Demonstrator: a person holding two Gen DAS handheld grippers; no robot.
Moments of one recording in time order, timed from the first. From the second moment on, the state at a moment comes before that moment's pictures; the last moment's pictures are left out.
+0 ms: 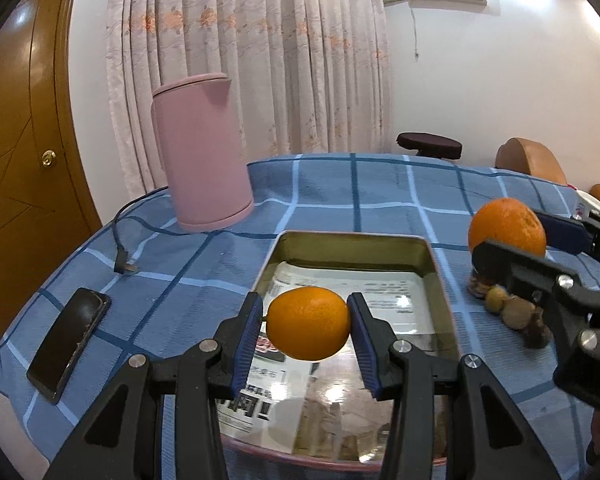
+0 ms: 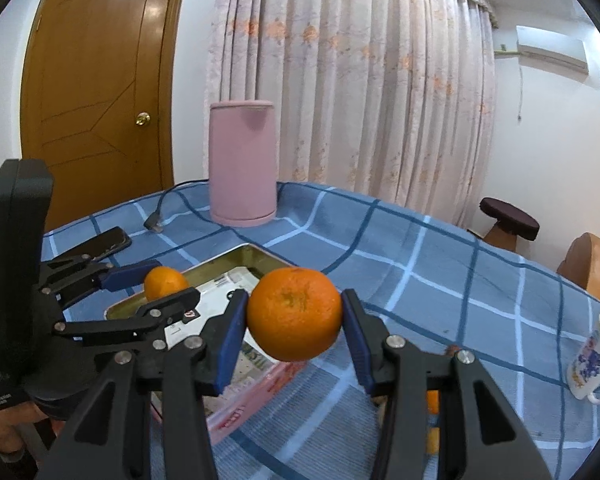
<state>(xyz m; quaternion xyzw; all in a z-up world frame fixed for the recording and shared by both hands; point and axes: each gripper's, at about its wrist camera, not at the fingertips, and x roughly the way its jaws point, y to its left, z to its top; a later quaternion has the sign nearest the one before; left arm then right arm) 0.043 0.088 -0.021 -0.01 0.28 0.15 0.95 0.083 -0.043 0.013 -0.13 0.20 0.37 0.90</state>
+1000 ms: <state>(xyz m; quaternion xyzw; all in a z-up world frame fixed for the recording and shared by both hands) 0.060 0.119 -0.043 -0.02 0.32 0.15 0.94 0.104 0.004 -0.038 -0.15 0.29 0.41 0.86</state>
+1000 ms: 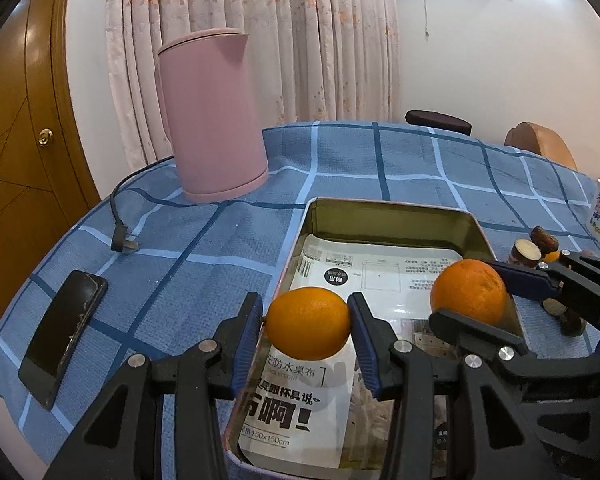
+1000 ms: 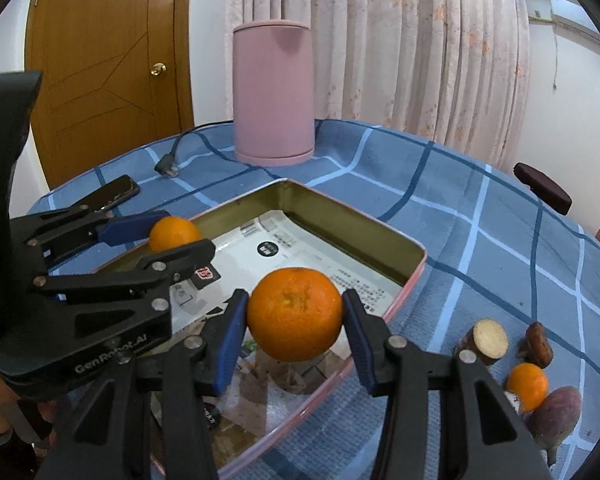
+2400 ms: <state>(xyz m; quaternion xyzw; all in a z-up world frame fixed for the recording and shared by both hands) 0.098 -0.042 -0.038 0.00 0.34 -0.02 0.94 0.185 -0.194 -0.053 0.00 0.39 0.24 0.89</state>
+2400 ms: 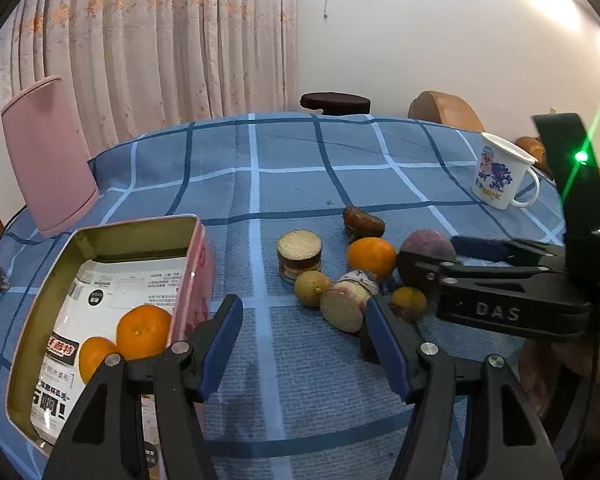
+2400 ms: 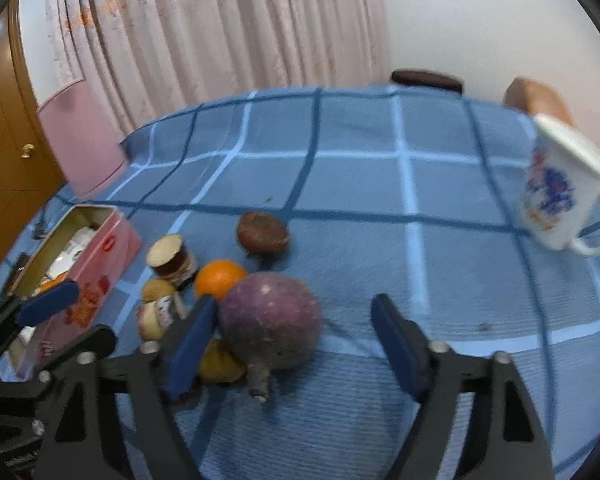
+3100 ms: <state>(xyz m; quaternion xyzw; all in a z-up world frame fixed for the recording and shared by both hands) 0.119 -0.072 -0.060 -0.03 0.40 -0.08 0.91 0.165 -0.222 -0.037 0.03 0.34 0.21 0.92</state>
